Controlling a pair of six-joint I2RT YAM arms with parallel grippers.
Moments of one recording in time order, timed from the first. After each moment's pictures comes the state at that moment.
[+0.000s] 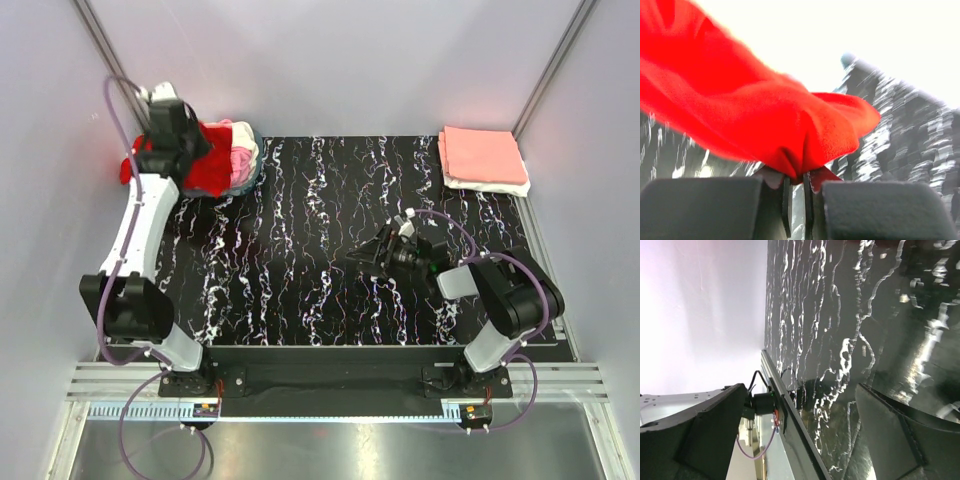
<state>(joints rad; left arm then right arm) -0.04 1.57 1.57 -0.50 -0.16 -0.42 0.35 1.66 0.46 0.86 -0.73 1.06</state>
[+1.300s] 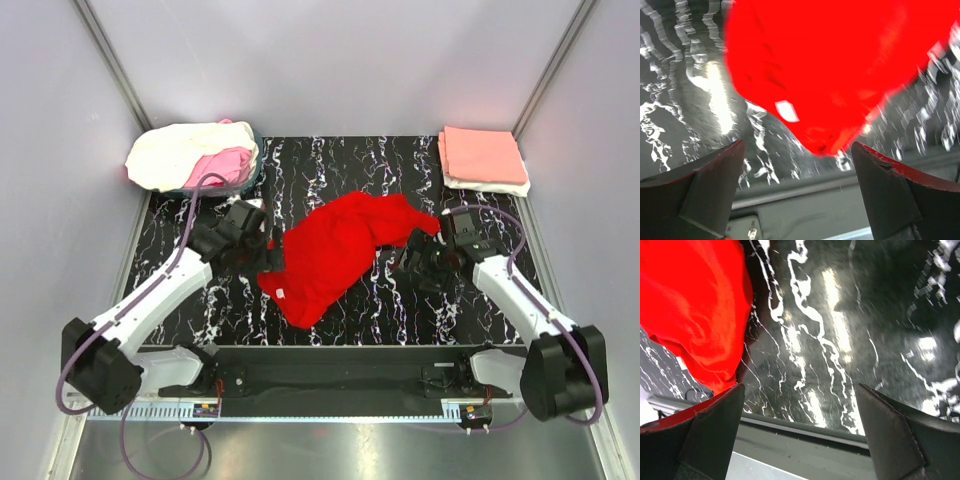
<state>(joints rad) -0.62 1.20 1.07 -0.89 -0.09 -0.56 0.23 1.15 0.76 -0.65 -0.25 0.68</state>
